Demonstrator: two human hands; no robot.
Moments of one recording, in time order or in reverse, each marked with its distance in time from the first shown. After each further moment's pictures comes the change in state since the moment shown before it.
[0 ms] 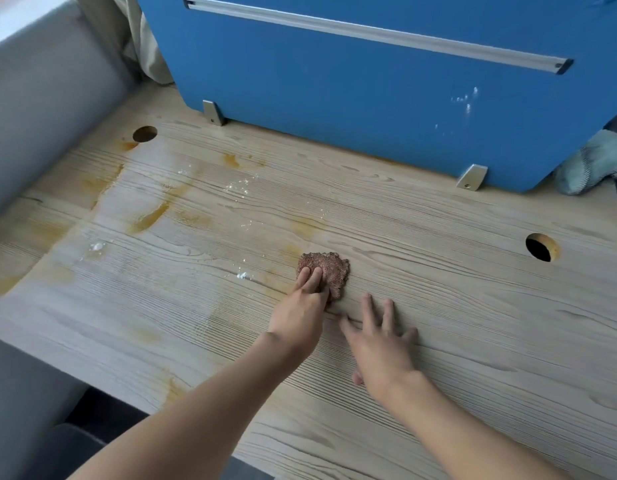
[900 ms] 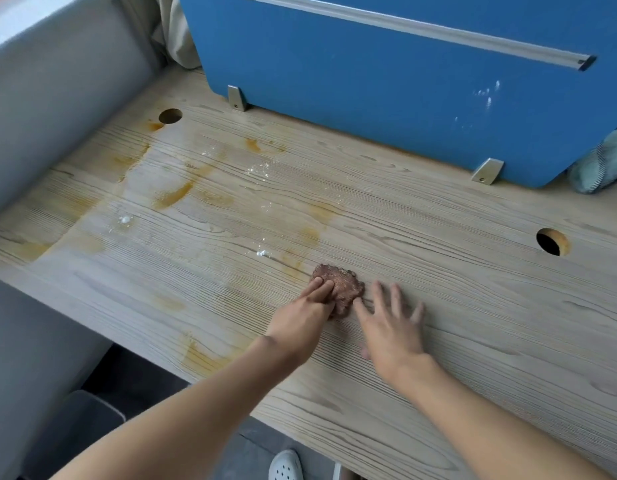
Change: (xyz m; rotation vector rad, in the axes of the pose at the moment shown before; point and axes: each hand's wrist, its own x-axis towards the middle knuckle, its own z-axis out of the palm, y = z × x) left_hand -0.056 -0.010 0.001 -0.016 -0.049 0.074; right_hand -0.014 -0.006 0.005 -0.011 0.112 -0.008
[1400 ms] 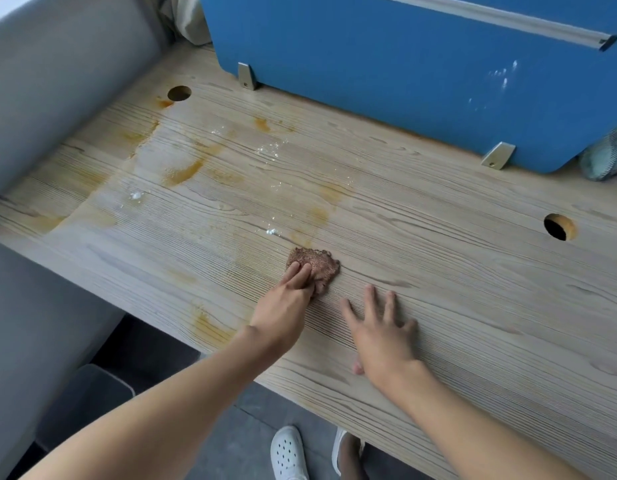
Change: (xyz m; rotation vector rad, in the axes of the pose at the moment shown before) left_hand -0.036 -0.020 0.000 0.057 0.063 -0.099; right_hand -0.027 -0.032 0.019 -0.030 -0.119 -0.028
